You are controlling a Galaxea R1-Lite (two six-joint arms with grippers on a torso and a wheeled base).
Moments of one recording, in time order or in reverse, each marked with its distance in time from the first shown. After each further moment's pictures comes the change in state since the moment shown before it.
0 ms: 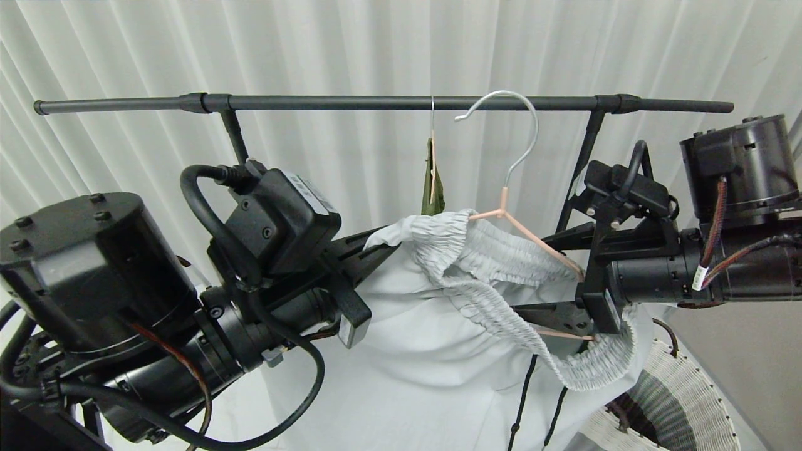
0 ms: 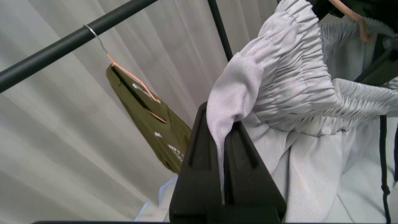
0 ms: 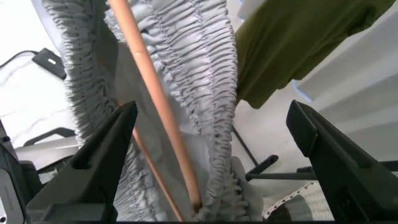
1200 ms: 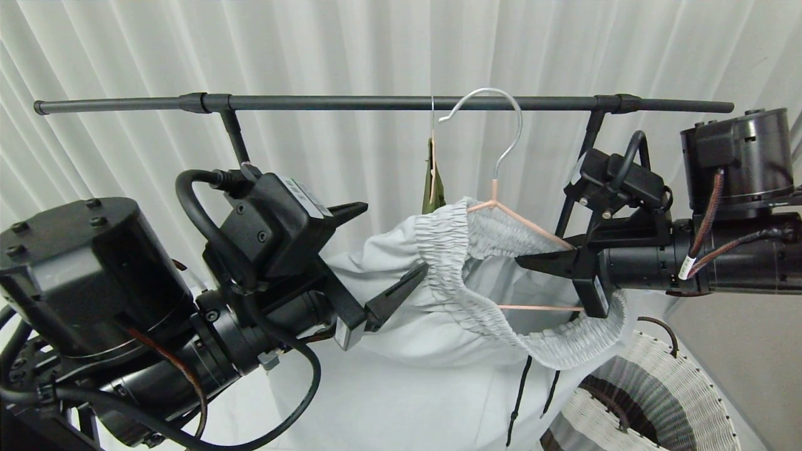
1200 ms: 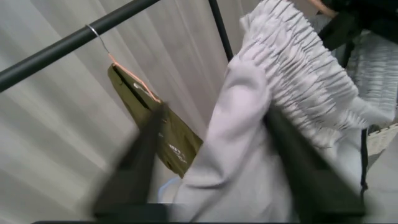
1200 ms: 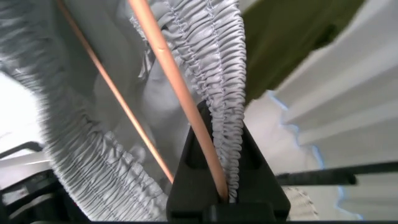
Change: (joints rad) left arm 0.008 -0.007 0.019 -0.002 0.006 -0.003; right arm 0.000 0.013 -0.001 -0.088 -0.041 -0.021
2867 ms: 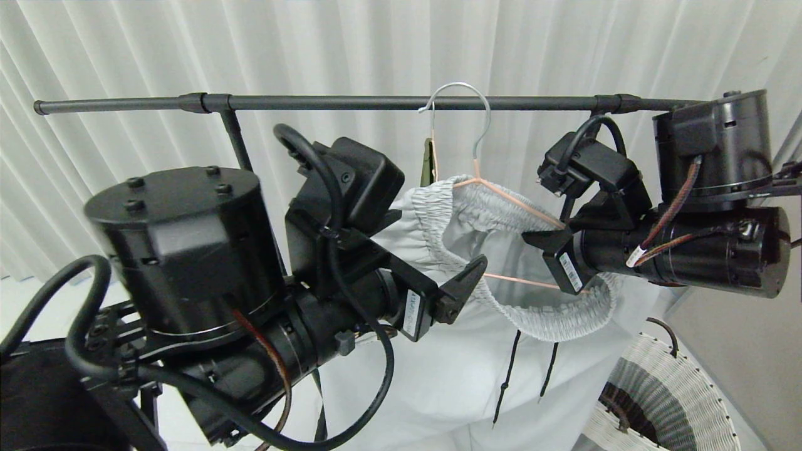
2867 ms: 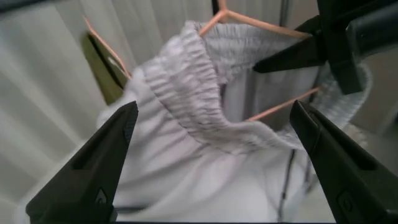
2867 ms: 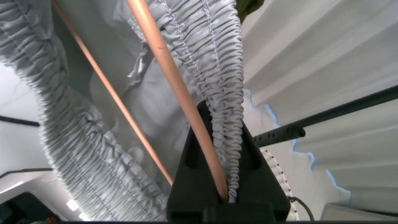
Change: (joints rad) left arm -0.161 0.087 -0.226 0.248 0.233 -0.314; right arm 0.115 0.039 -0.077 0.006 -0.447 0.094
